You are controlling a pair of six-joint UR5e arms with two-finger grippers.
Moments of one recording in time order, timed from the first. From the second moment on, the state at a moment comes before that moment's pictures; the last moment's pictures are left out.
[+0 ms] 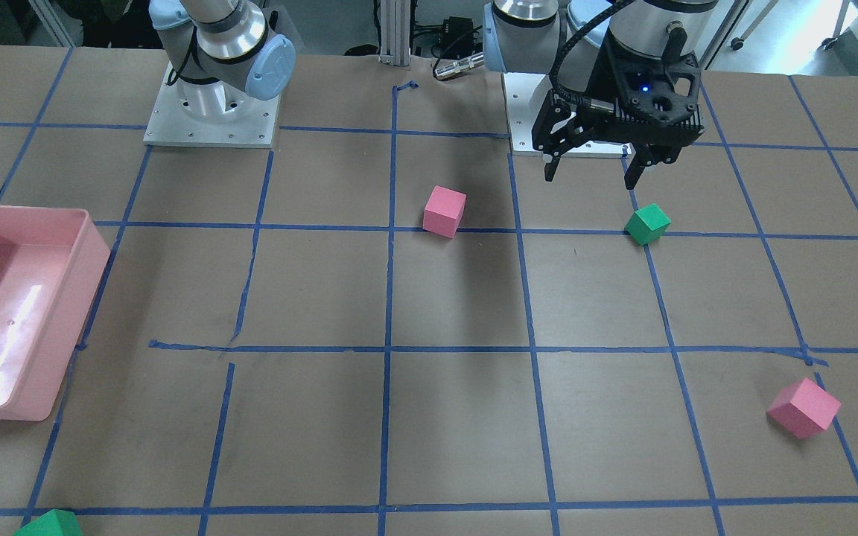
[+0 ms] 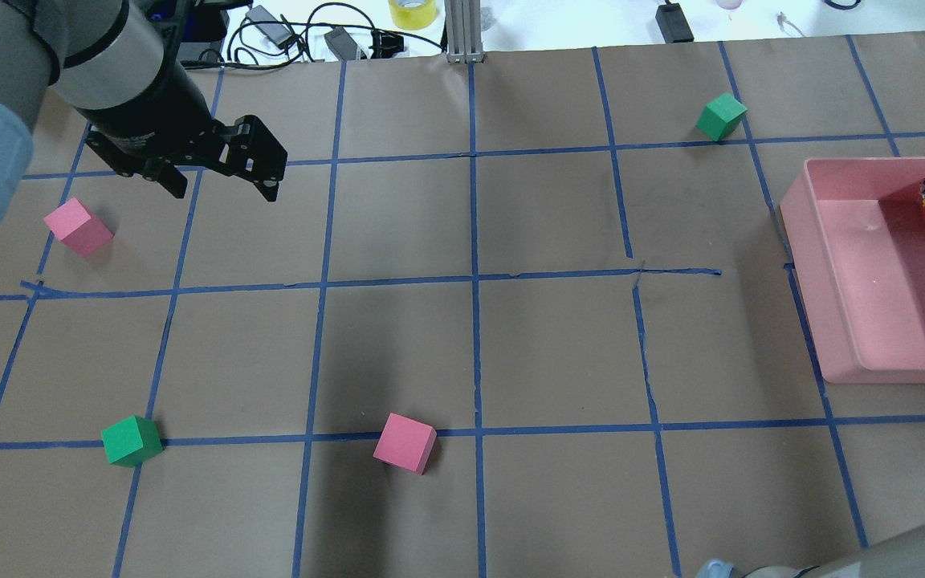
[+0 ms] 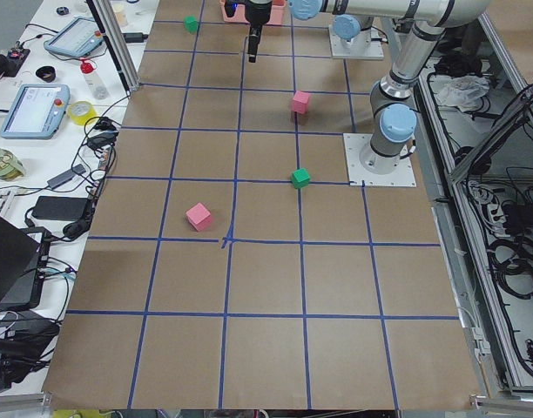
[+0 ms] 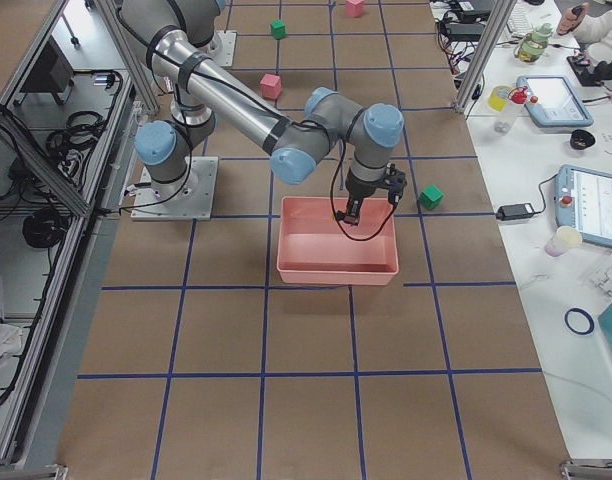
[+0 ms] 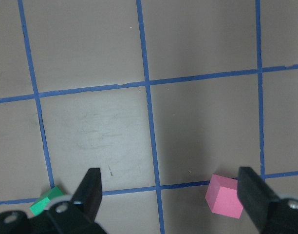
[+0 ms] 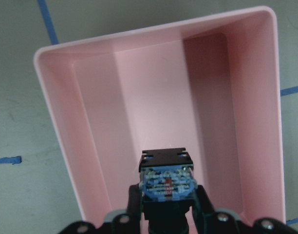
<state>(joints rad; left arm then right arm) -1.60 -1.51 -1.60 -1.51 1.57 0.06 1.04 -1.29 1.53 -1.77 -1.65 -0.33</state>
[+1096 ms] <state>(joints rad) -1.60 -1.50 -1.61 -1.51 1.57 0.06 1.70 -1.09 1.43 -1.92 -1.56 0.05</state>
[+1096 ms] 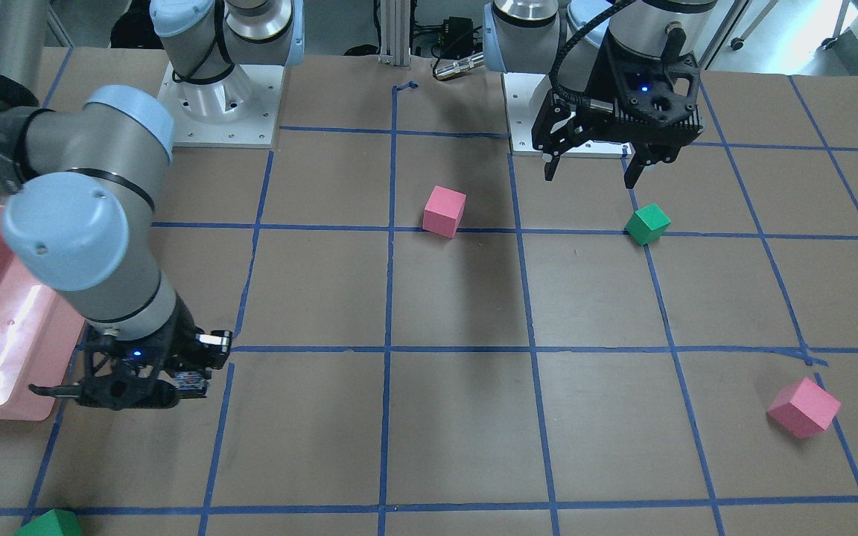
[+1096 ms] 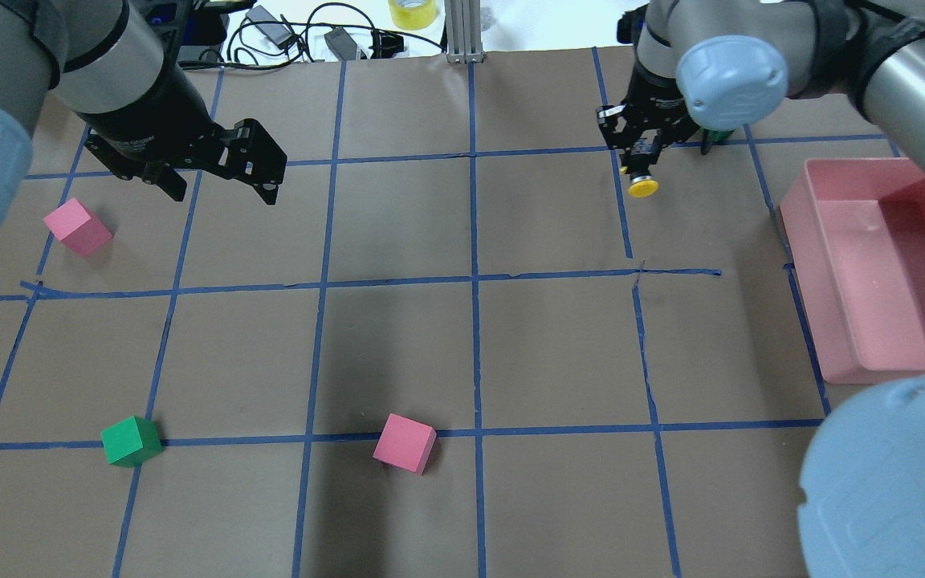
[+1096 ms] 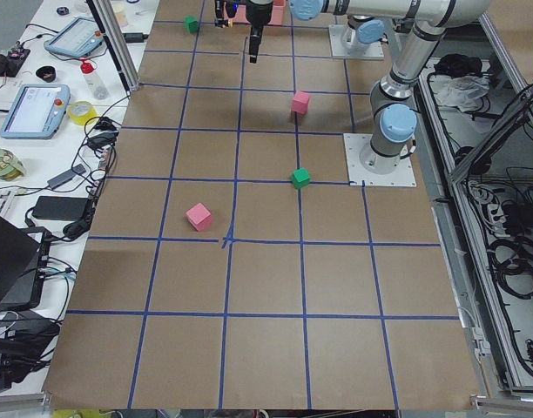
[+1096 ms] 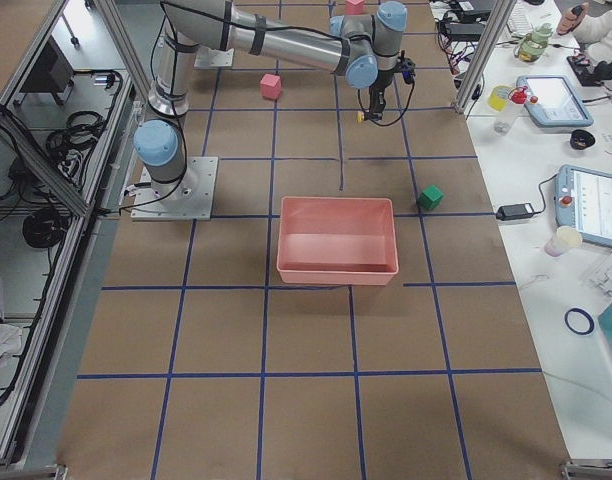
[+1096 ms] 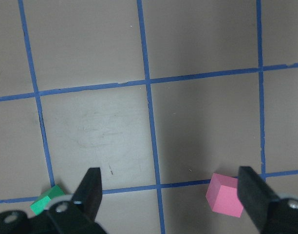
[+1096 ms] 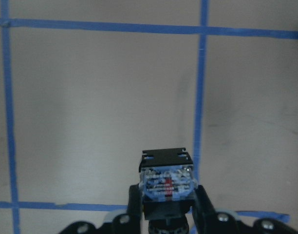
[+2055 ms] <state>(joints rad) -1.59 -1.53 -1.60 -1.49 1.56 0.06 1.87 -0.88 1.33 -2.10 -1.42 0.11</state>
